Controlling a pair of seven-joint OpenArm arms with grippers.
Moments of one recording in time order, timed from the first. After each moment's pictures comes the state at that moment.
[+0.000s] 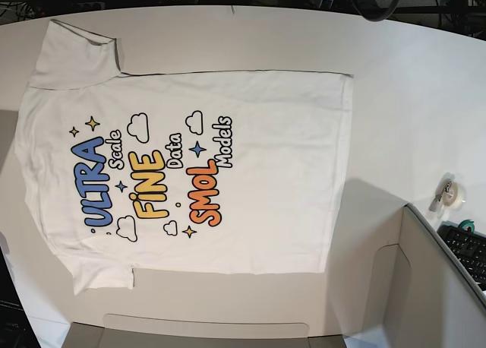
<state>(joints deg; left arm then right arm) 8.2 -8.3 4.2 7.3 -7.2 -22.8 -1.2 2.7 -2.7 15.1 1.5 -40.2 -8.5 5.7</state>
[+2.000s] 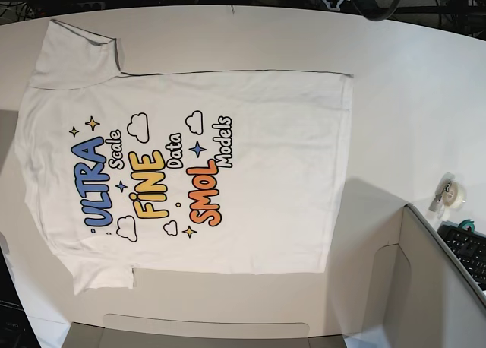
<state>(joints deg) 6.3 -9.3 4.3 7.5 -7.0 -22.6 -1.3 2.7 -2.6 15.1 1.5 -40.2 -8.5 5.8</state>
